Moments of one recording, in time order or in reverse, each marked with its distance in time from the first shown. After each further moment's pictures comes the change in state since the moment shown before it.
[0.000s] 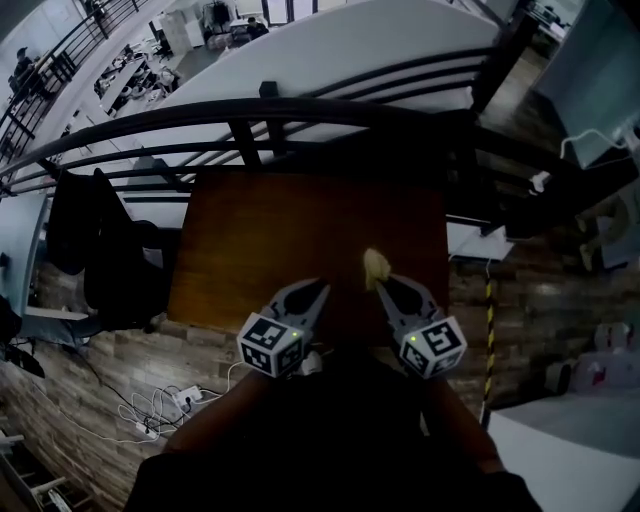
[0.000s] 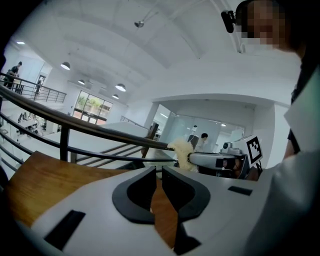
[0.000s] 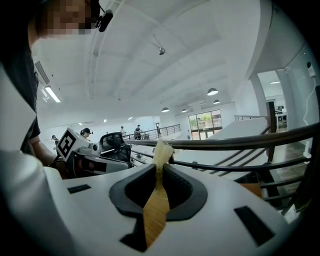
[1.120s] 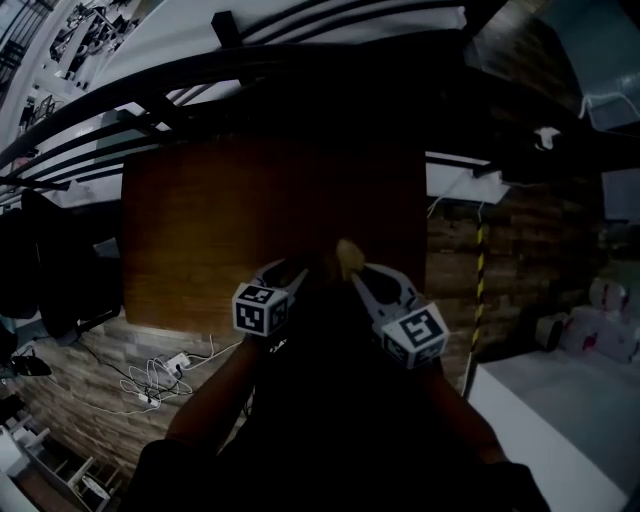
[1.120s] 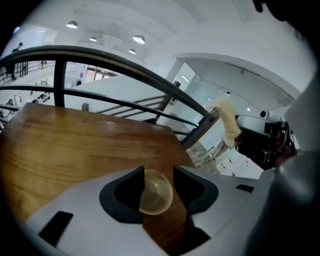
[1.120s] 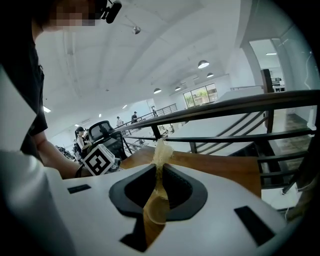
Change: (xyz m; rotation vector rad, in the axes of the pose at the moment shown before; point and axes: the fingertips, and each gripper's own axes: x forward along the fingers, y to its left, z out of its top) left arm 0.209 0.108 -0.167 -0.222 0.508 0.123; right arm 0.070 -0.168 -0.087 0.181 0.254 0.044
